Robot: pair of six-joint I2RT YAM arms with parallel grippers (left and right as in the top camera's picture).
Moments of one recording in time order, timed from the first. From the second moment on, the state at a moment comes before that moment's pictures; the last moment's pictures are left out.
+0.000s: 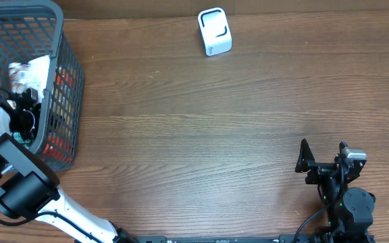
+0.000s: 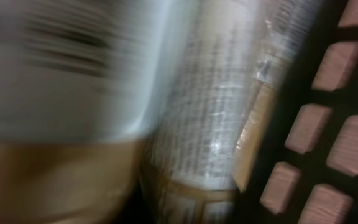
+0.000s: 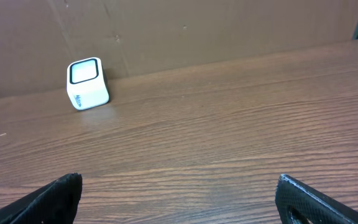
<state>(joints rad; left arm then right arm) 0.72 2.10 1.60 -0.95 0.38 0.23 0.03 0.01 0.10 -0.28 0.01 0.17</state>
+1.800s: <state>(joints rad) 0.20 1.94 2.51 -1.68 0.54 0.19 0.03 0.01 0.10 -0.28 0.02 0.17</state>
